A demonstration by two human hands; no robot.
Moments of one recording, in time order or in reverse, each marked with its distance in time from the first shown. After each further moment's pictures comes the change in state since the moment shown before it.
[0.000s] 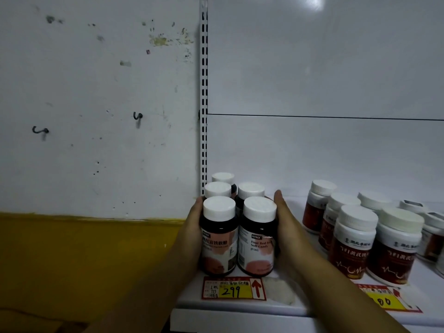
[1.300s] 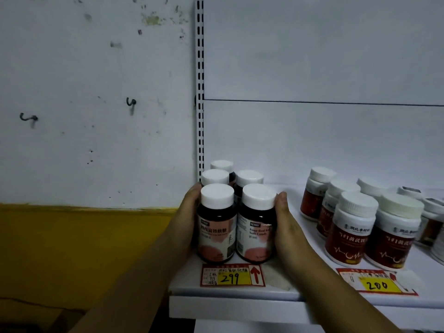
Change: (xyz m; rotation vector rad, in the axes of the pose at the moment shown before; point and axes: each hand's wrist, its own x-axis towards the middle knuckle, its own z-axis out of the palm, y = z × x) left_hand -0.001 0.005 -0.011 0.101 -0.110 0.000; right_hand -0.017 0.018 -0.008 -0.387 -0.019 -0.289
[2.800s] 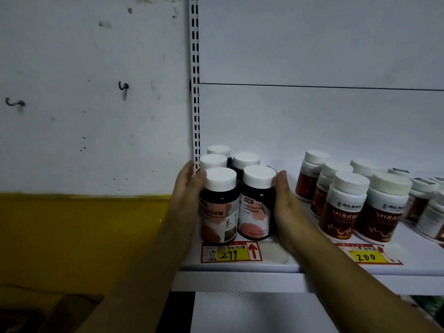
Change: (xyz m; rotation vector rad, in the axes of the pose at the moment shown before) left_hand -0.028 0.002 0.017 0.137 0.131 0.275; right_hand 0.003 -0.001 -0.005 0.030 -0.008 0.020
